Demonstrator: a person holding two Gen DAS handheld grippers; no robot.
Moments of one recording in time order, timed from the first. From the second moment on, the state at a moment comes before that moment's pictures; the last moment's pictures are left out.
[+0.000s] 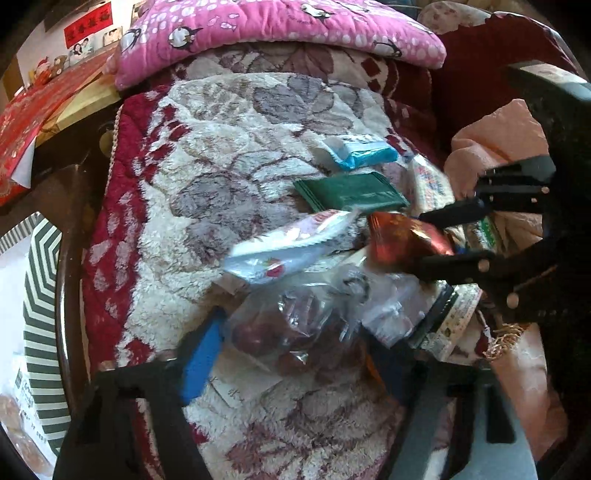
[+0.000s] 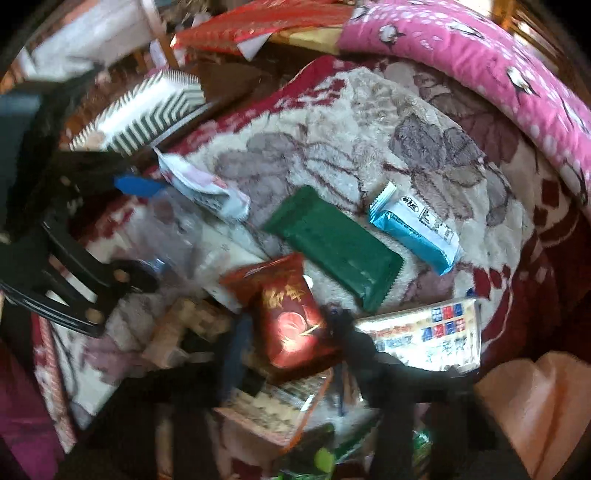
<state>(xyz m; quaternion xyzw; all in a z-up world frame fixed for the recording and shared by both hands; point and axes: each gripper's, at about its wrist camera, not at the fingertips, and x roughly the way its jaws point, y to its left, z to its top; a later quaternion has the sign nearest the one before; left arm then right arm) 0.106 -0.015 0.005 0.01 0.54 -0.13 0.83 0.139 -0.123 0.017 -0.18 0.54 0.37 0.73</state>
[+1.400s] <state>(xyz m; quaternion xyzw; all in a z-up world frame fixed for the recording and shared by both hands) 0.008 0.083 0.082 -0.03 0.48 -0.02 0.88 0.037 -0.060 0.077 -0.03 0.48 0.30 0.82</state>
